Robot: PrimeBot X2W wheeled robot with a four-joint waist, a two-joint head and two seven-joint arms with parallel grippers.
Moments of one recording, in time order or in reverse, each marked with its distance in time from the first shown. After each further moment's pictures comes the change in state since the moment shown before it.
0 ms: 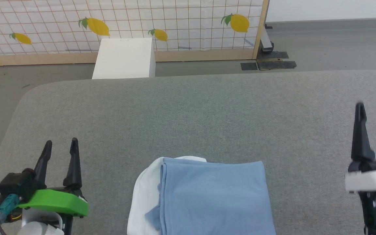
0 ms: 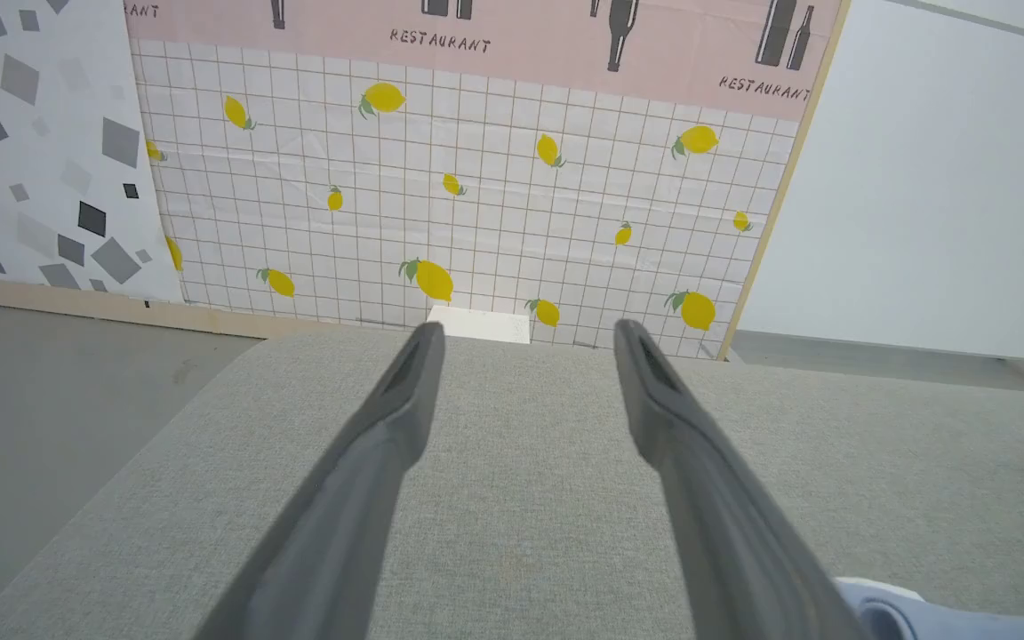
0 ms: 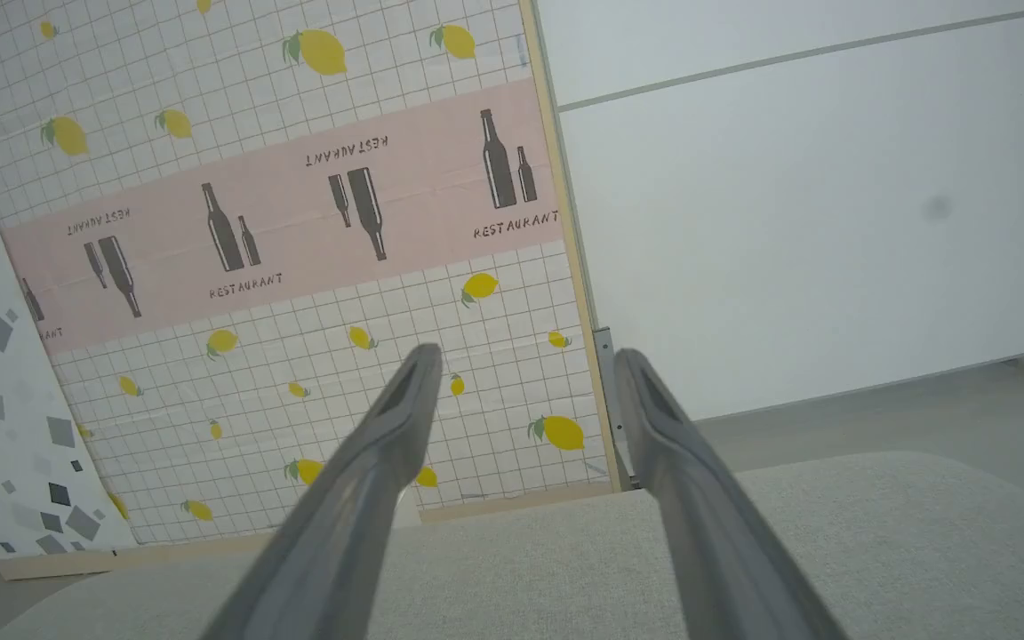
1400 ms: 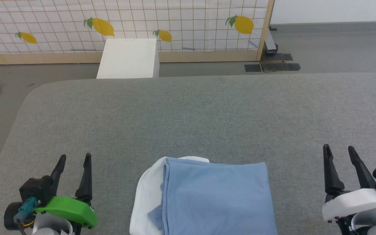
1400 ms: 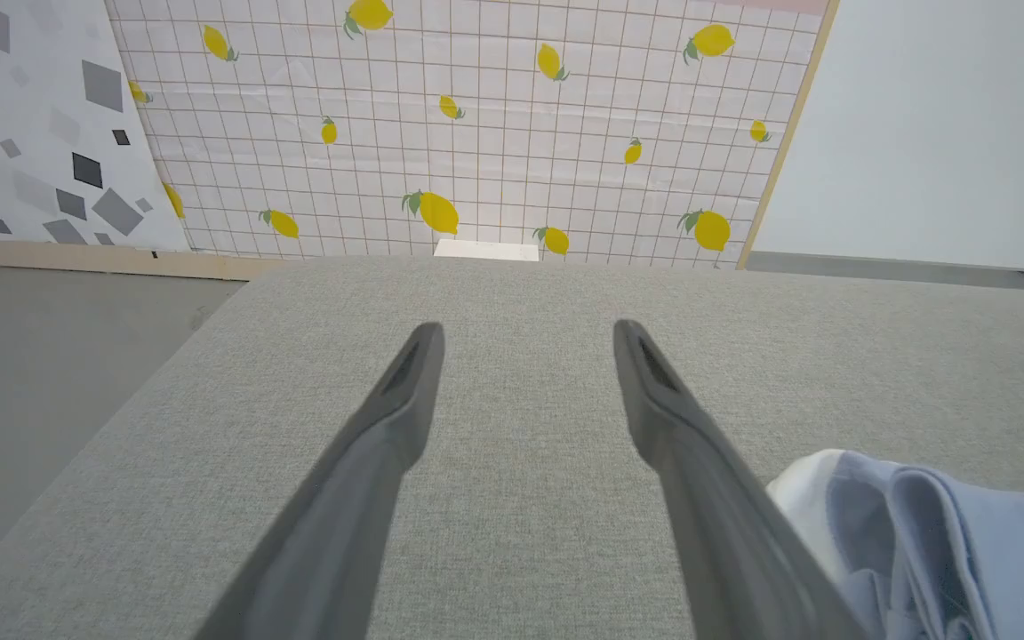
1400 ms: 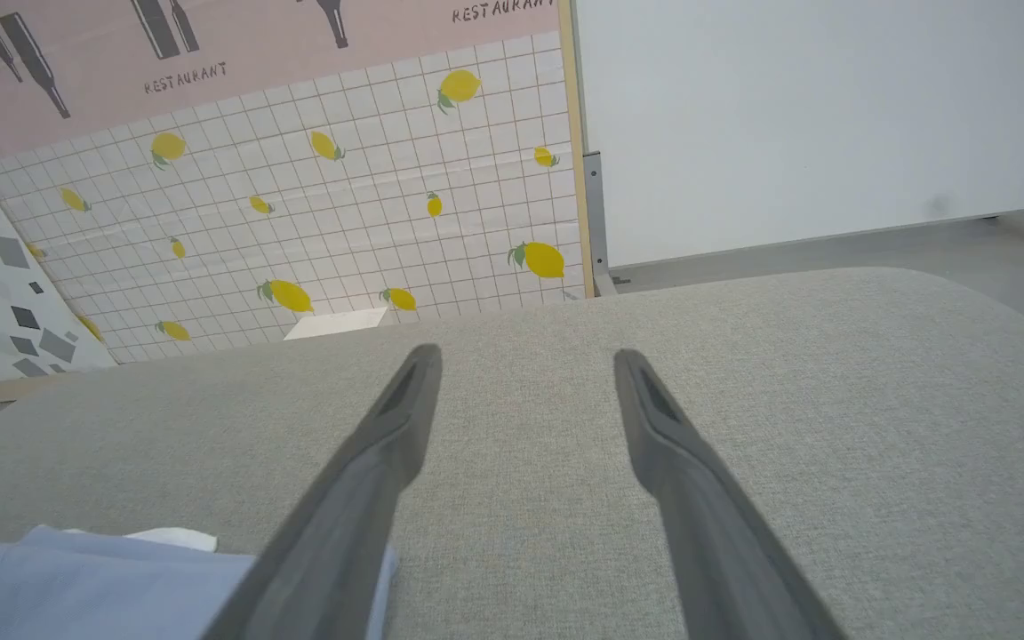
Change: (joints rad) left arm -0.004 0.002 -0.064 0.114 0.043 0.005 0.008; right arm 0.105 0.057 0.019 0.104 -0.134 0.000 0.104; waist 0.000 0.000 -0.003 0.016
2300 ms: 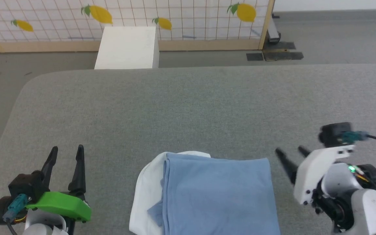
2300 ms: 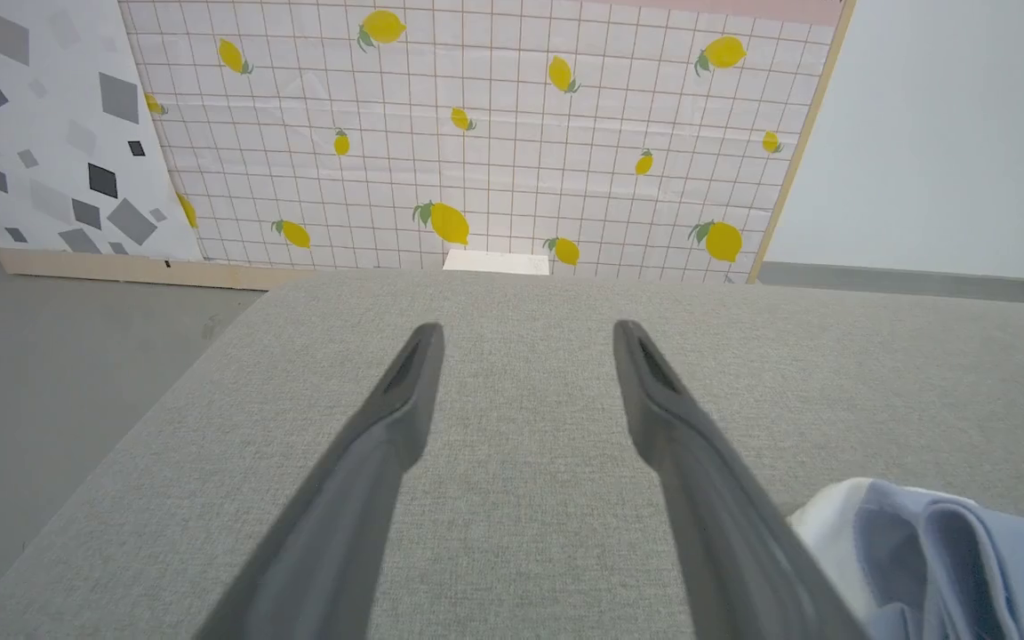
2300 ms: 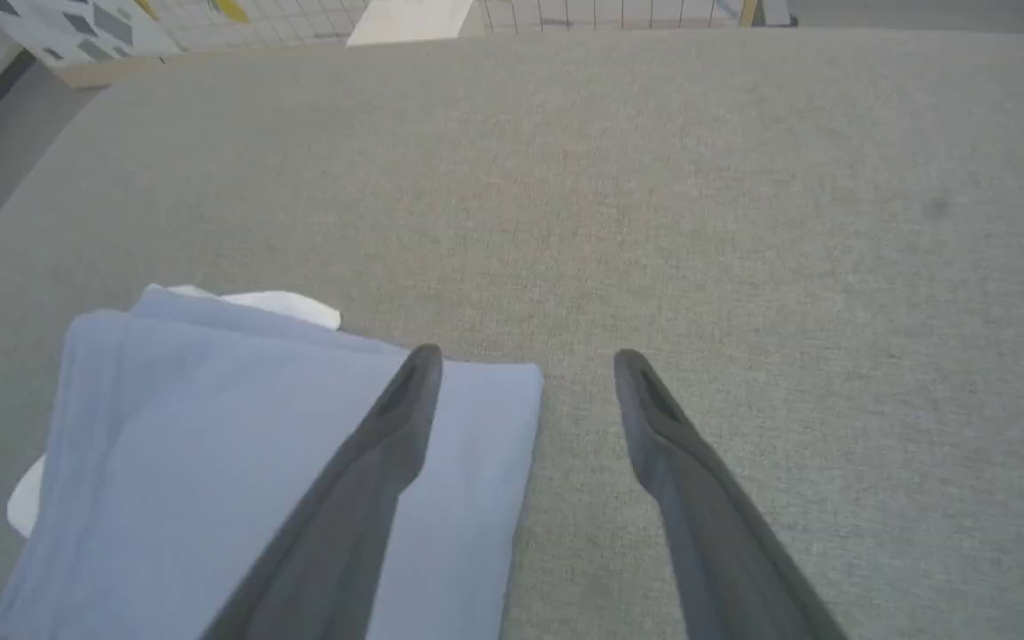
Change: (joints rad) left arm 0.001 0.022 0.017 -0.060 -0.013 0.015 0.000; right arm -0.157 0.002 0.126 -0.086 0.047 0.000 0.714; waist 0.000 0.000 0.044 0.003
